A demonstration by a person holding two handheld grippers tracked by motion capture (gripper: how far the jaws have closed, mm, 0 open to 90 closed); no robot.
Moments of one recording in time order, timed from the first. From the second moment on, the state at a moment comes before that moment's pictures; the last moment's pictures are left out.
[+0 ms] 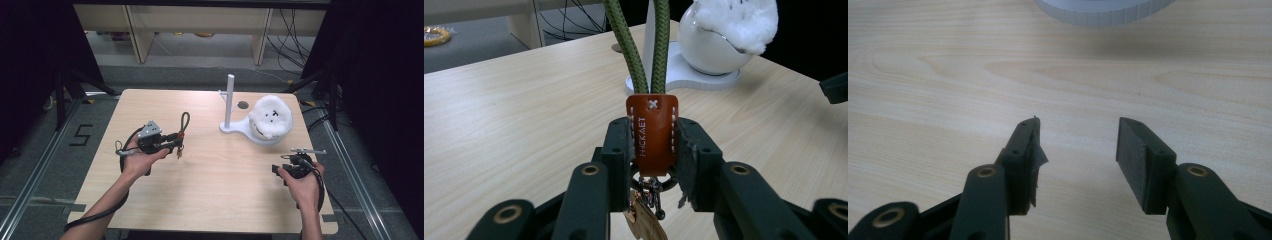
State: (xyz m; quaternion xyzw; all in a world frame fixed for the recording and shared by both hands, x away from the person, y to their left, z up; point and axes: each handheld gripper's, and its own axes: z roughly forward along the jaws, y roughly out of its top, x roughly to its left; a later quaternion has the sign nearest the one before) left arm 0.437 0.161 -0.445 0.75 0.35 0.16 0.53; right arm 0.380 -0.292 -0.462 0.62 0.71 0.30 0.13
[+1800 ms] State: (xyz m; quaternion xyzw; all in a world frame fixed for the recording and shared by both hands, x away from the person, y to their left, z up) left arm 0.460 0.115 -0.423 0.75 0.32 0.18 0.55; right arm 0.381 -0.294 -0.465 0.60 0.72 0.31 0.15
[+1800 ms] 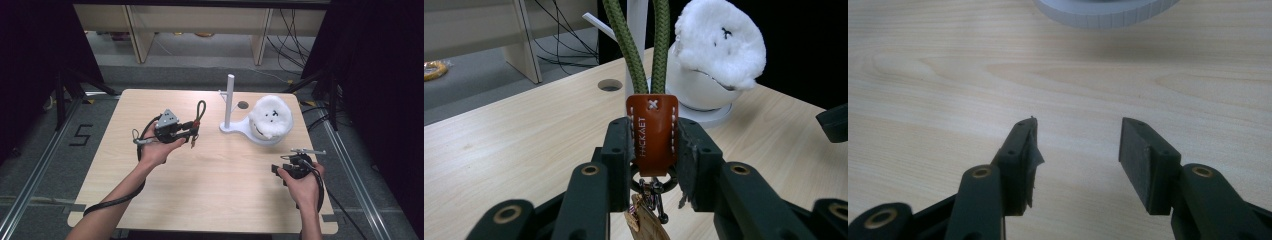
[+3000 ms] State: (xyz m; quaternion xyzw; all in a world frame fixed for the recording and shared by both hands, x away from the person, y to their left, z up) left arm 0.478 0.091 -0.411 0.75 0.31 0.19 0.56; right arm 0.379 -0.294 -0.464 0.61 0.71 0.31 0.14
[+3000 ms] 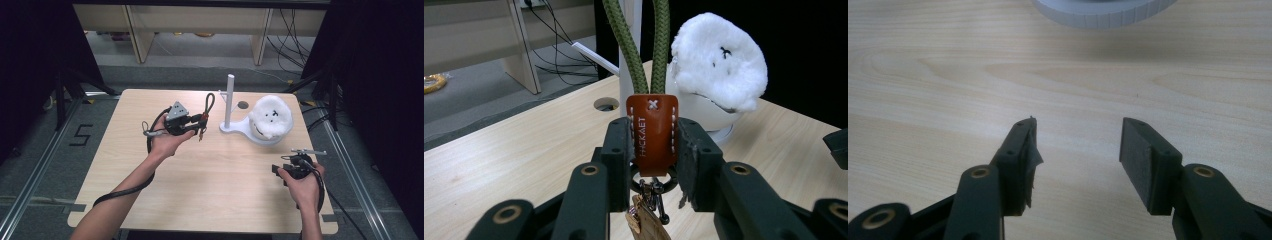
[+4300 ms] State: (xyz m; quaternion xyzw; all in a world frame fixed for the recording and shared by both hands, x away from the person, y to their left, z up) left arm 0.501 0.070 -0.408 0.76 0.32 0.19 0.54; right arm 0.379 -0.294 -0.465 0.61 0.71 0.31 0.14
